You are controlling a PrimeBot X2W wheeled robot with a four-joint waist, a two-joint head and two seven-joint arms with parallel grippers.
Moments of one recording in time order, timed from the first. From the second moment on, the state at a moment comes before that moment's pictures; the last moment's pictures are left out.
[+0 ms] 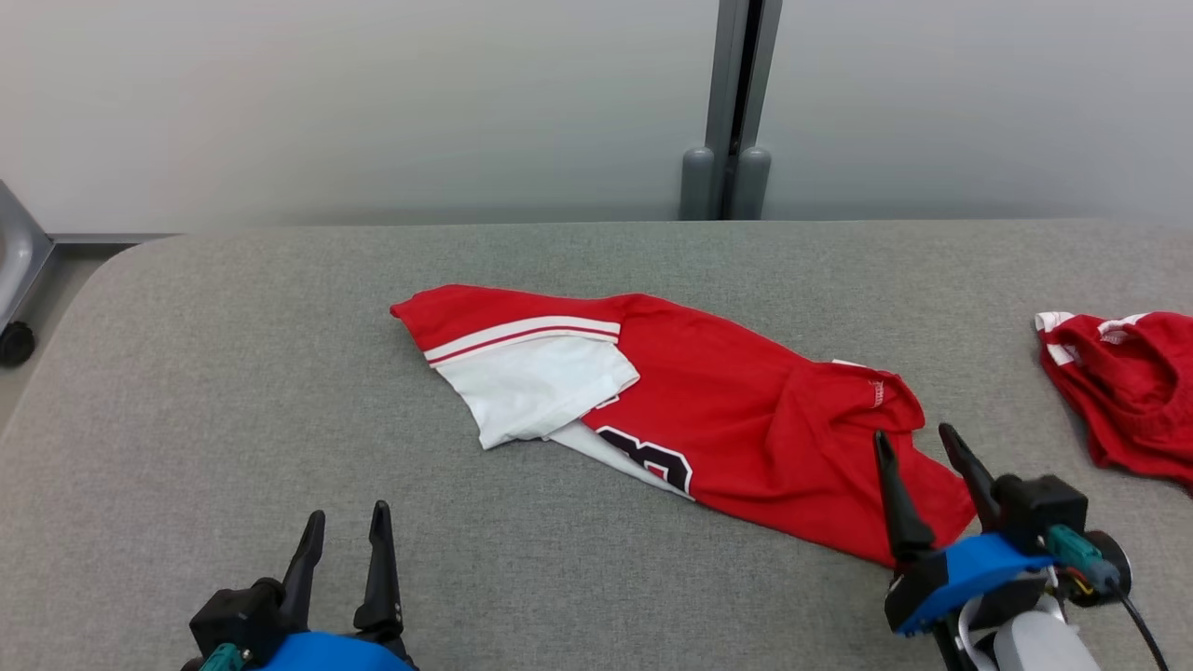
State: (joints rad) left arm 0.00 0.16 -0.23 0.34 -0.49 -0.01 -0.26; right arm -0.16 -0.05 -0.01 0.45 0.11 0.13 -0.24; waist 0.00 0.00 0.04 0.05
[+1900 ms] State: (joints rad) left arm -0.05 0.10 -0.21 0.36 -0.40 -0.05 -0.26; right arm -0.12 -0.05 -0.21 0.55 0.16 0.13 -0.24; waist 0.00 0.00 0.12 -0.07
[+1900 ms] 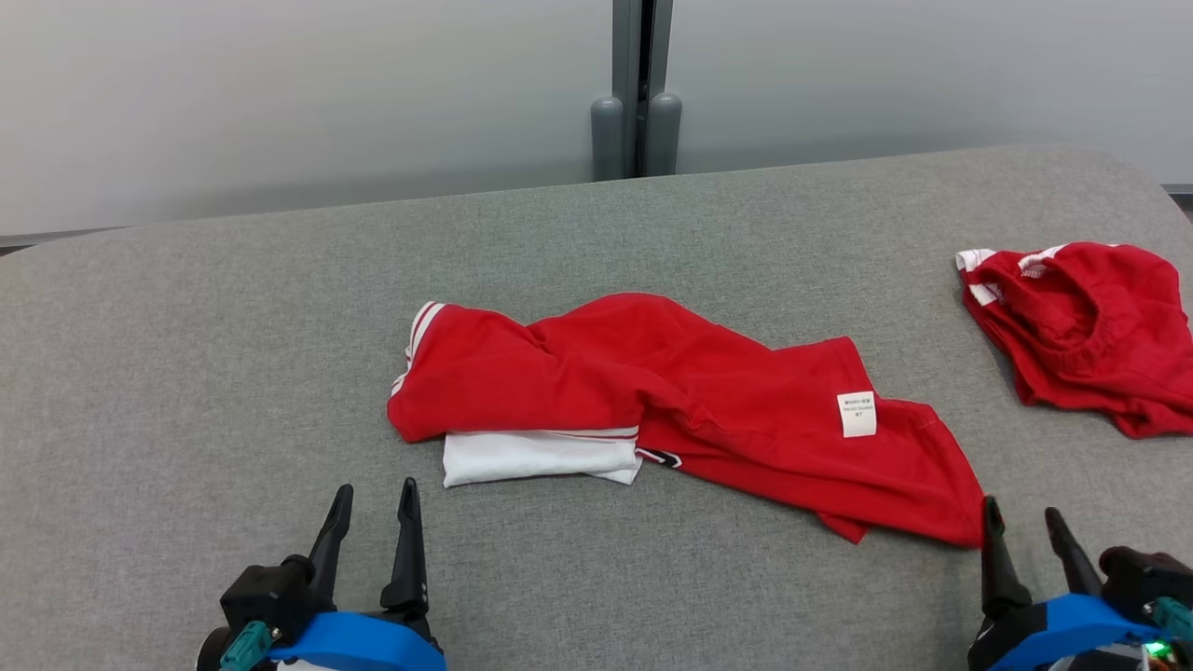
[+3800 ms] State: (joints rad) left arm 0.13 0.22 -0.25 0.20 -0.46 0.05 -0.12; right arm -0.18 -0.05 -0.36 0.28 0.08 0.13 -0.24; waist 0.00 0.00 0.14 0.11
